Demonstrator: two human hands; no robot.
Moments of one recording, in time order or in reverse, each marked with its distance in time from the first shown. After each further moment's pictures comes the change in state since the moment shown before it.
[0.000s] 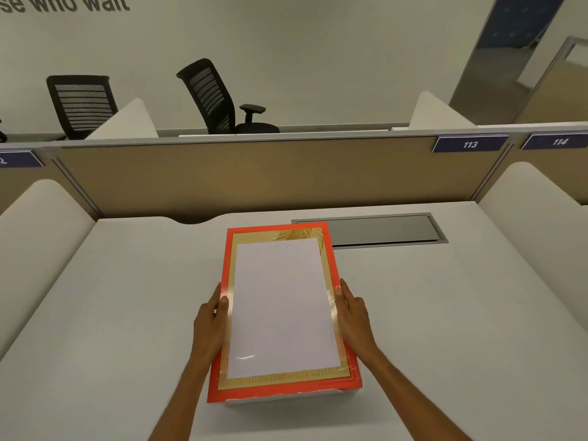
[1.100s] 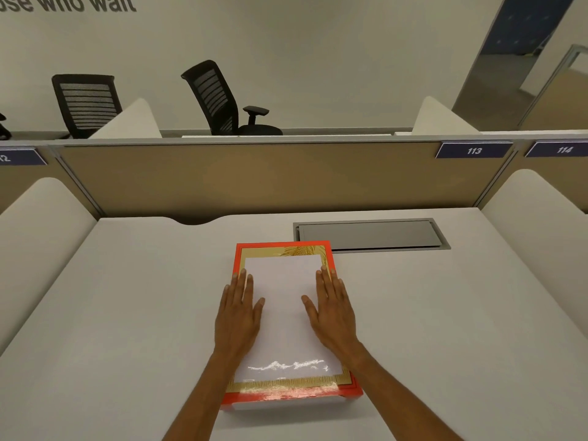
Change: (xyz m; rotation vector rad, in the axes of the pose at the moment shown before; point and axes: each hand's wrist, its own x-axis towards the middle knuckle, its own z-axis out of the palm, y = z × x) left_hand 0.029 -0.018 0.053 0.731 0.035 0.446; right_hand 0.021 -0.007 0.035 -0.660 0.153 -0.468
